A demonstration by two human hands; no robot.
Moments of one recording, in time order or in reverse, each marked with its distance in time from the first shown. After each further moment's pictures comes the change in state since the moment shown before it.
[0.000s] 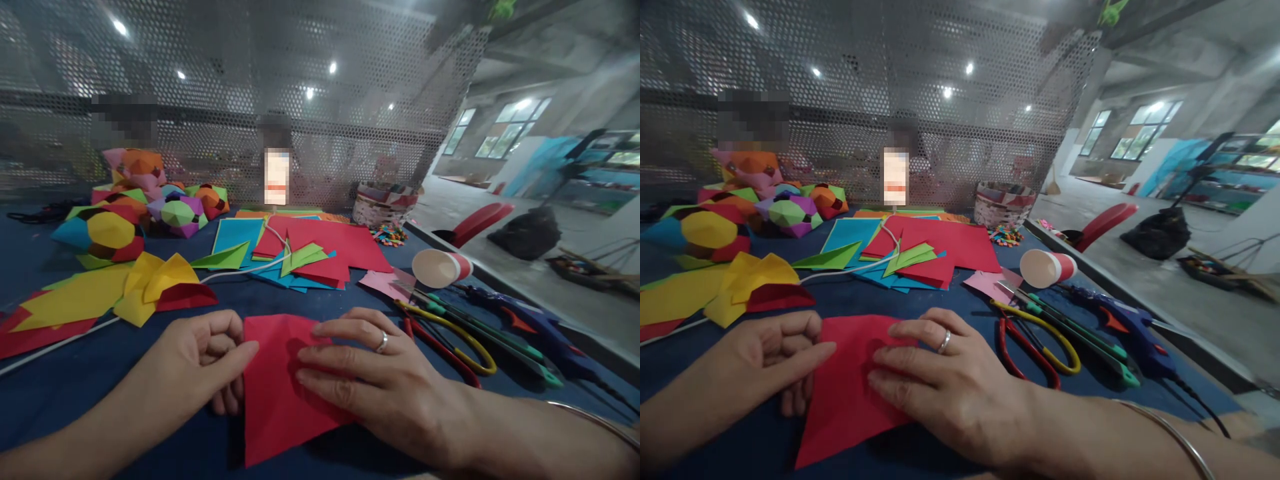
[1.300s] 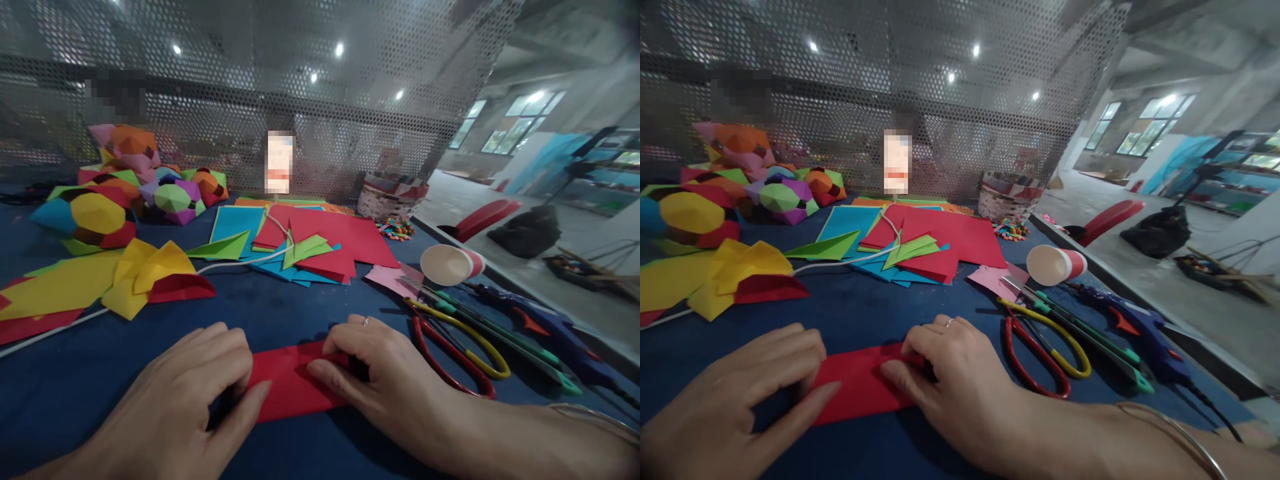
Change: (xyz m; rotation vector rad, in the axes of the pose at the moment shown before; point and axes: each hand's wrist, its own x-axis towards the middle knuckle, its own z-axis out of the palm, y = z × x) left_hand -0.018 -0.006 0.013 0.876 0.257 0.879; right_hand 0.015 -0.010 0.013 0.194 -0.308 0.776
